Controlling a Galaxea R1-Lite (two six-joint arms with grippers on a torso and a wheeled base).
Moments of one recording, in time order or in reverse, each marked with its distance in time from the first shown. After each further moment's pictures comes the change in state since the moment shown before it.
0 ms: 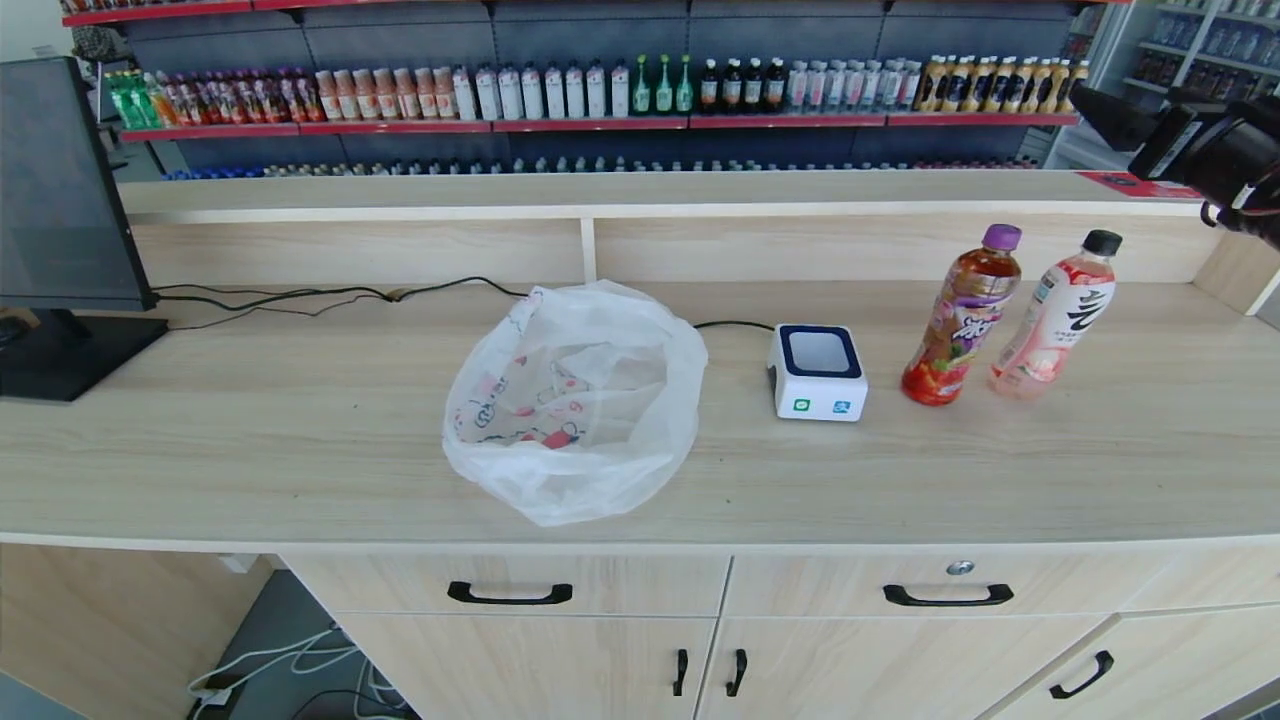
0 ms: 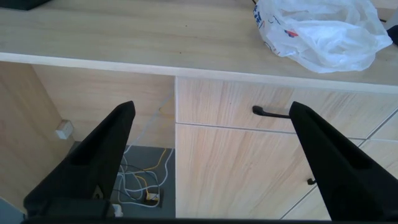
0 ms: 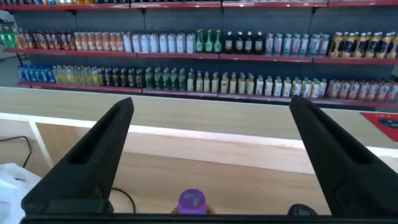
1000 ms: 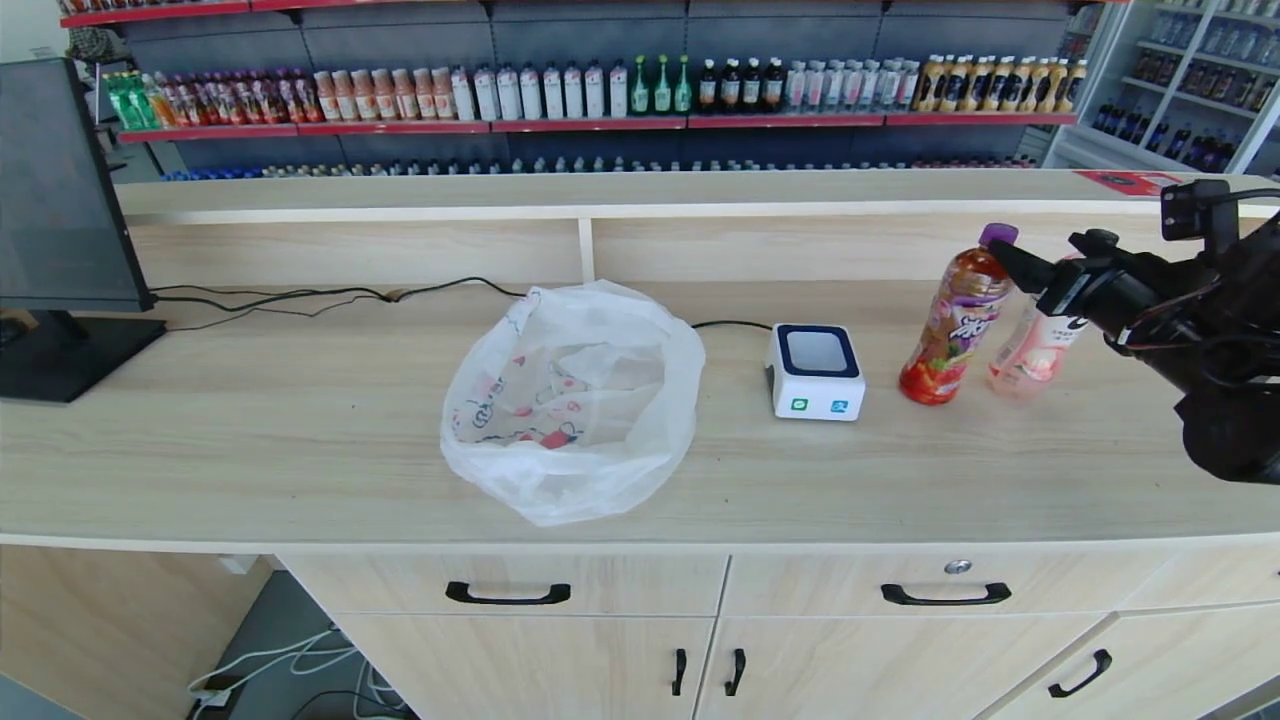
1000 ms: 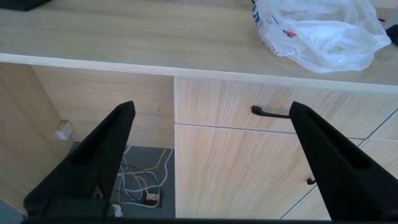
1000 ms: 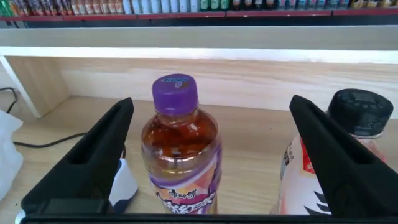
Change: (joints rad) left arm 0.000 0.000 0.000 0.000 0.000 0.000; right arm 0.017 0.188 0.236 -0.297 0.042 -0.002
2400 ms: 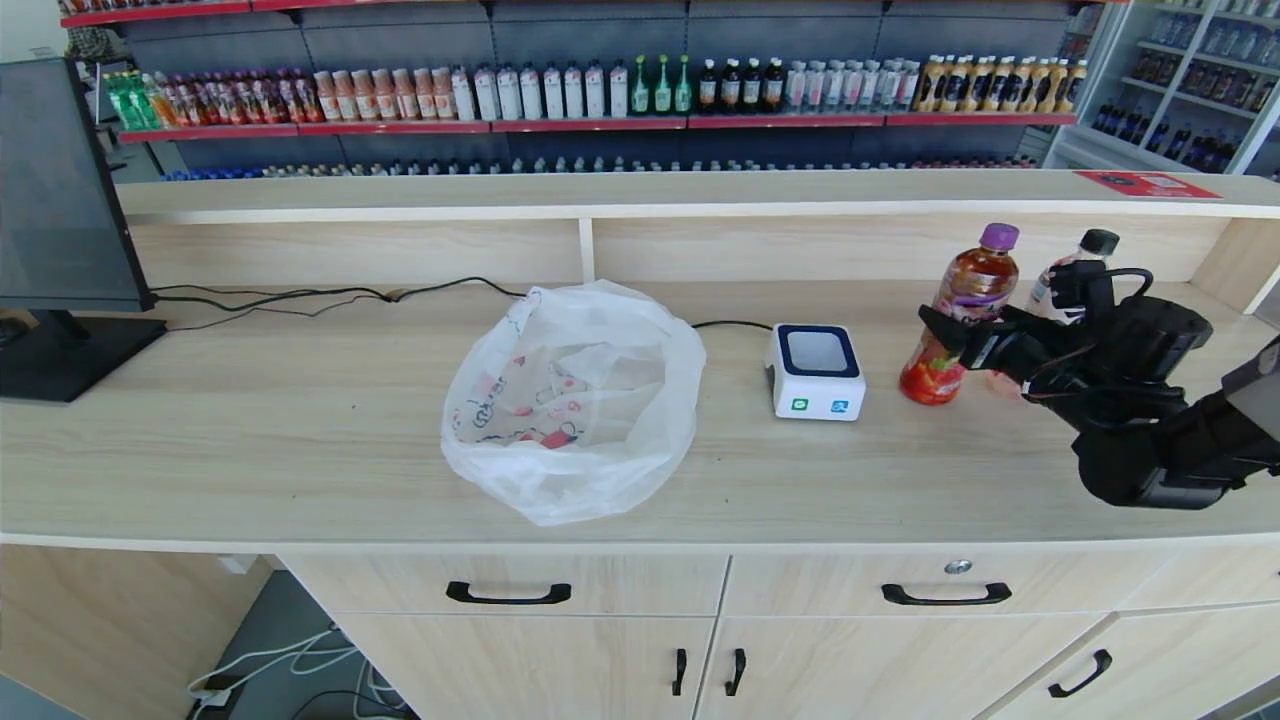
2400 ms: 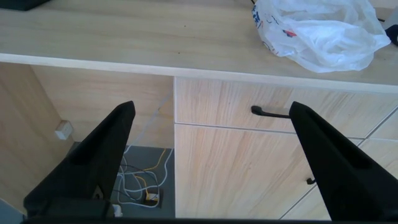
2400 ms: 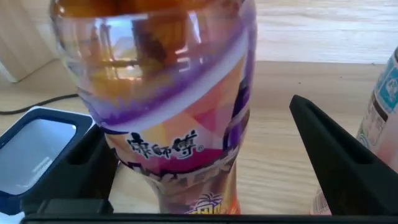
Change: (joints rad) left arm 0.000 0.000 0.000 0.000 0.000 0.000; right arm 0.039 0.263 -0.098 -0.068 -0.026 0.004
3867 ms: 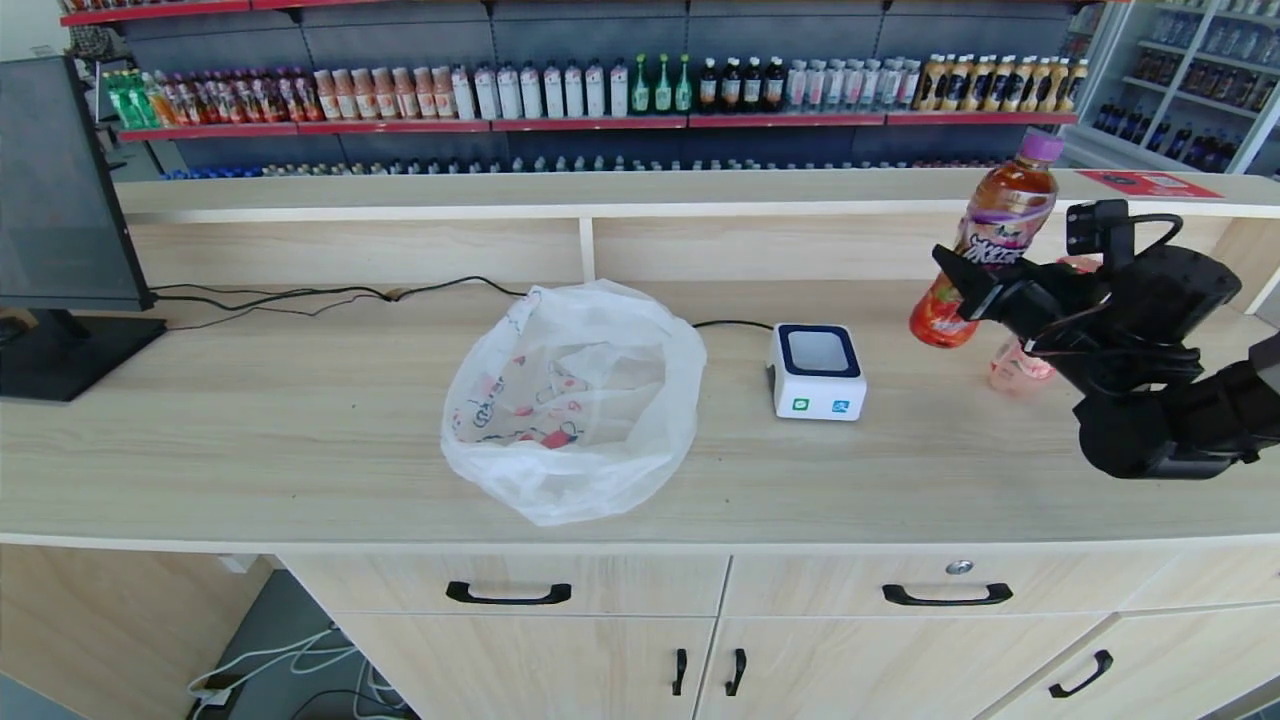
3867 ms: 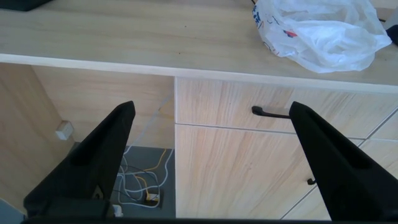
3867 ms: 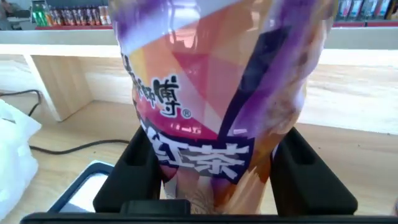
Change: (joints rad) left arm 0.000 0.000 0.000 -0.001 0.000 0.002; right arm 0.066 -0.115 -0.021 -0.048 0.006 0.010
